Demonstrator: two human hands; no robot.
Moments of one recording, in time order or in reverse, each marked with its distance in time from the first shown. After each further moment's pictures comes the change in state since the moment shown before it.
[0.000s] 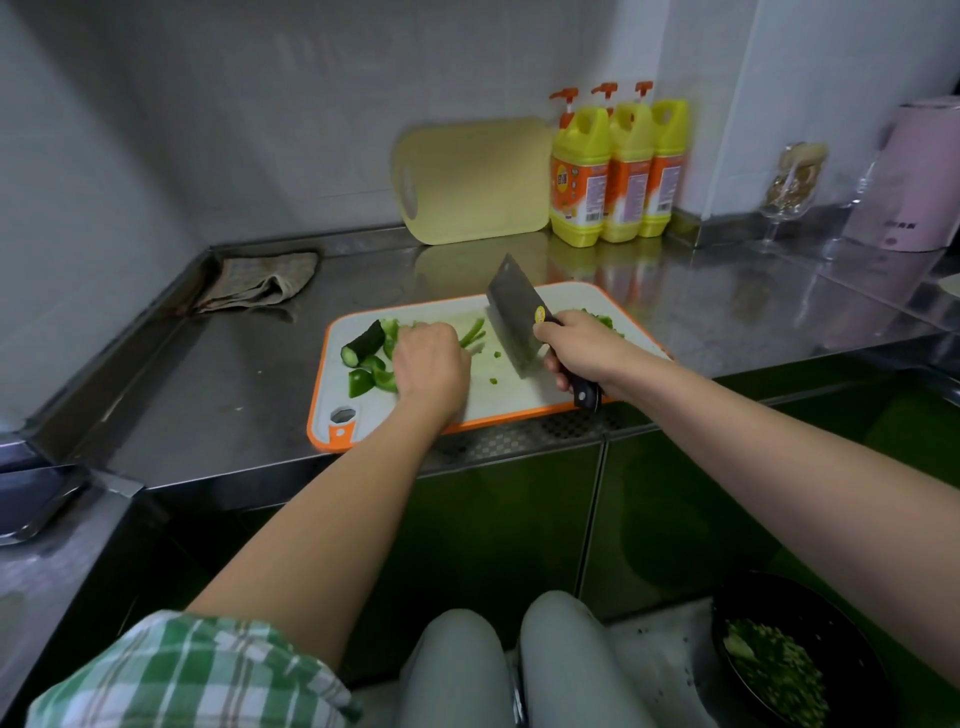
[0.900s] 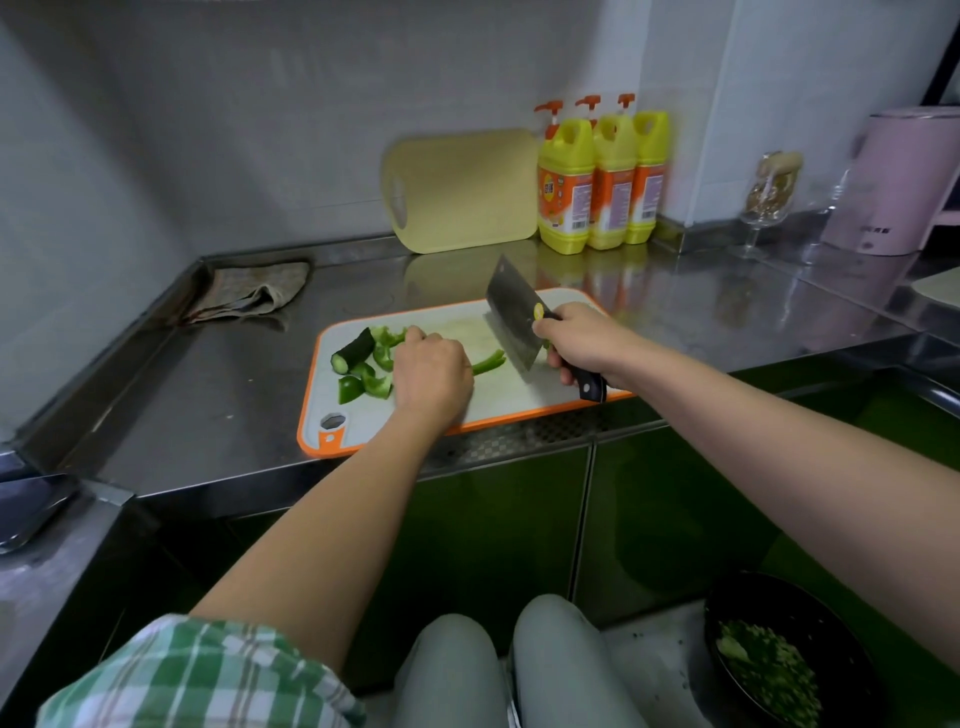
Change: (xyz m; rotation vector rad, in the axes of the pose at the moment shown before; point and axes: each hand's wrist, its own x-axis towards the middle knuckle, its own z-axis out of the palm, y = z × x) left_hand -0.004 0.002 0.009 0.084 0.015 0.168; right_hand 0.001 -0.002 -0.018 -0.108 0.034 -0.005
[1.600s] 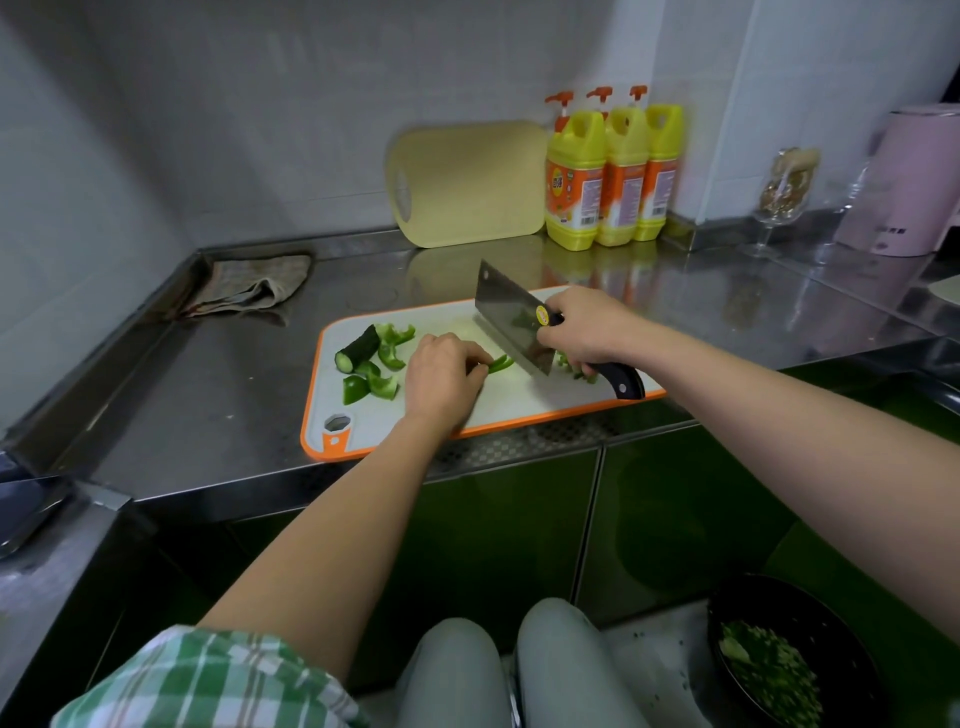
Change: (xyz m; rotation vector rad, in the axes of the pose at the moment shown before) left_hand 0.000 -0.006 0.011 -0.375 0.012 -0.017; right_hand 0.014 -0.019 -0.006 -0.537 -0.002 -0.084
